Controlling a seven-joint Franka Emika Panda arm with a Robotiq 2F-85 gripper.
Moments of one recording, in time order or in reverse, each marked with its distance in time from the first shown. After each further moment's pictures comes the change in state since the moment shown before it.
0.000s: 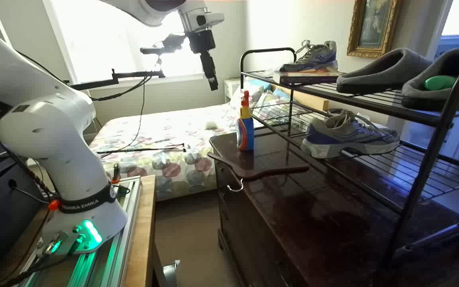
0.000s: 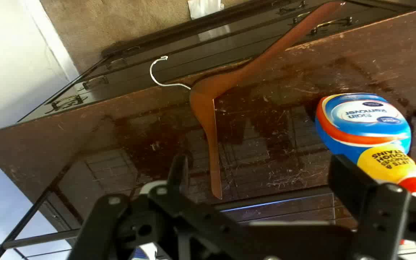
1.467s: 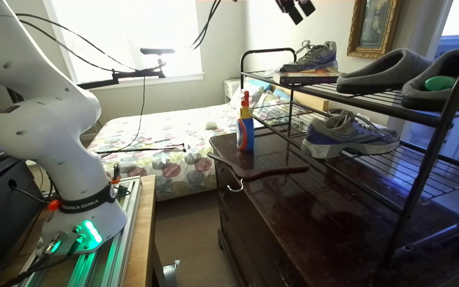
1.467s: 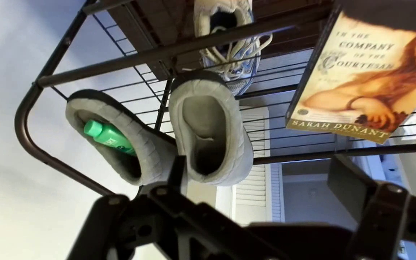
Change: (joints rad) arm -0.195 0.267 -0.176 0.432 -0.330 0.241 -0.130
